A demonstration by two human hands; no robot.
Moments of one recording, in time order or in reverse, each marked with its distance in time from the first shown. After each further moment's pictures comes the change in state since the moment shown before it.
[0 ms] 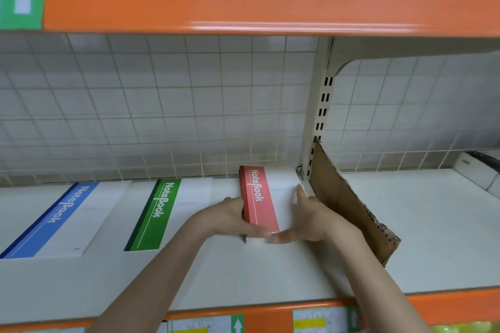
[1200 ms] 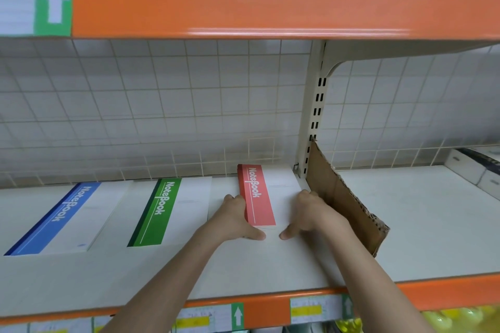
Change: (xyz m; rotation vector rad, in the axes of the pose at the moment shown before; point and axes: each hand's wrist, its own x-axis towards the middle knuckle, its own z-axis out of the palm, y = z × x) left_hand 0.004 -0.003 0.025 0.257 0.281 -0.024; right_hand -0.010 -0.014 -0.005 -0.257 0.056 0.069
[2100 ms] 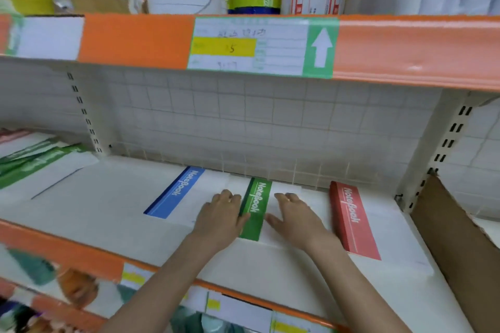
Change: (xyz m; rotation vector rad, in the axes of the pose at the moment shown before) left_hand -0.099 -0.125 -0.095 0.513 0.384 -0.222; right_hand 0.003 -0.182 0.043 0.053 0.118 -0.488
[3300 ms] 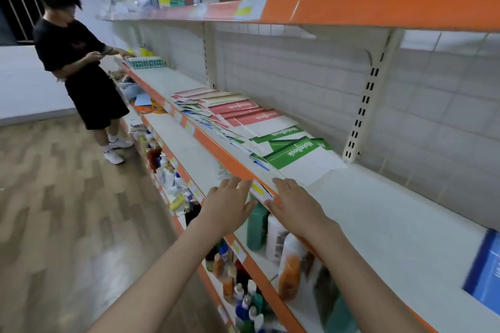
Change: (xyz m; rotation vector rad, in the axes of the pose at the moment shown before) left_hand -0.201 -0.474 -0.078 0.100 0.007 -0.623; right_hand 0.103 -0.509 0.202 -0.057 -0.172 -0.733
